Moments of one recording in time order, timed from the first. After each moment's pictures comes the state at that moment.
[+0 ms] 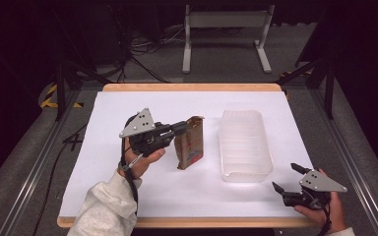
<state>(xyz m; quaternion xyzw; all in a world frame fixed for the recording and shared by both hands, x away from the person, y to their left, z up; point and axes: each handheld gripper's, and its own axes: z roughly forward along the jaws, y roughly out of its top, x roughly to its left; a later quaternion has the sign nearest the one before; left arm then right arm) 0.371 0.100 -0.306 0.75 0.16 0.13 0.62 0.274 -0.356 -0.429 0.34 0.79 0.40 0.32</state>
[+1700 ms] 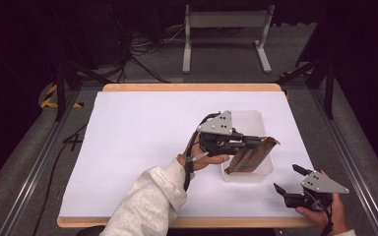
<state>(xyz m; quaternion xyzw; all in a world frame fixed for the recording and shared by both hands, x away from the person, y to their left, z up) 0.382 -0.047 -0.307 0.78 -0.02 -0.01 0.62 0.271 -0.359 -0.430 0.34 0.79 0.40 0.32</state>
